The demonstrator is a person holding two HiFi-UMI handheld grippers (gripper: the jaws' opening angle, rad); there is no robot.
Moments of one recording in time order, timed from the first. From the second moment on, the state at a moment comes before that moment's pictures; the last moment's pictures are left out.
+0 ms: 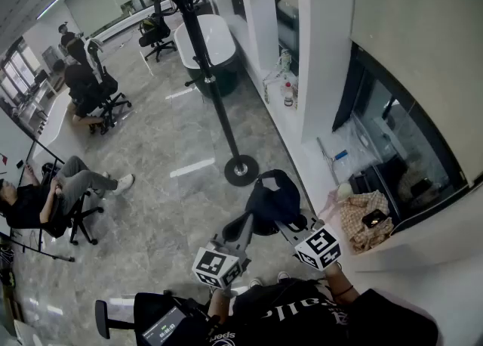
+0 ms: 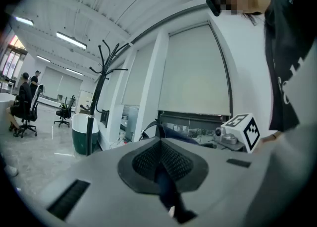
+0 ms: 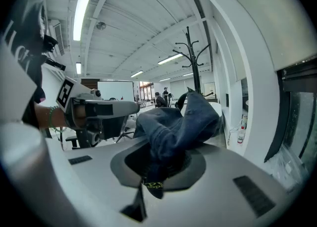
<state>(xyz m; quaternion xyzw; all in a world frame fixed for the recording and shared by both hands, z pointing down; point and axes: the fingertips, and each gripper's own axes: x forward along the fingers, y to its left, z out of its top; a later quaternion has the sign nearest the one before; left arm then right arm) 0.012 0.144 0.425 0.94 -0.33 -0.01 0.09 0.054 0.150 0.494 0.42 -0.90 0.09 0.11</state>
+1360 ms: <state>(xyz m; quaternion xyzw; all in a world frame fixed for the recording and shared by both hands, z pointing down) -0.045 -0.042 0.453 0.94 -0.32 0.01 0.10 0.012 -0.032 0.508 0.43 -0.89 0.11 0.12</state>
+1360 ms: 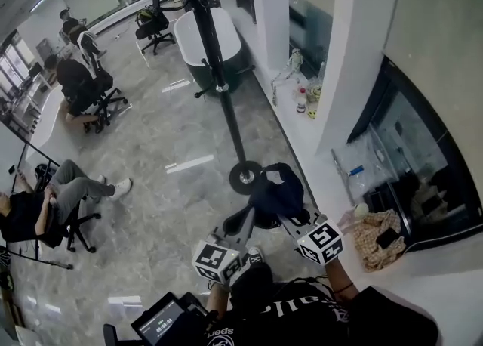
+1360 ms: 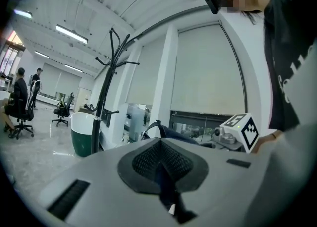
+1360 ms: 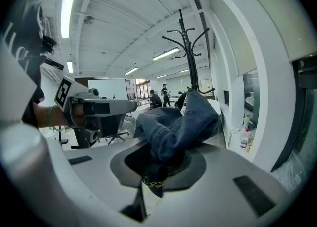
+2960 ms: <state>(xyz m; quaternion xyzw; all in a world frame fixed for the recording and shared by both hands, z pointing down) -0.070 -0.322 0.460 0.93 -0.35 -0.01 0.12 0.054 -0.335 0.492 0.47 -0.87 0.09 0.13</state>
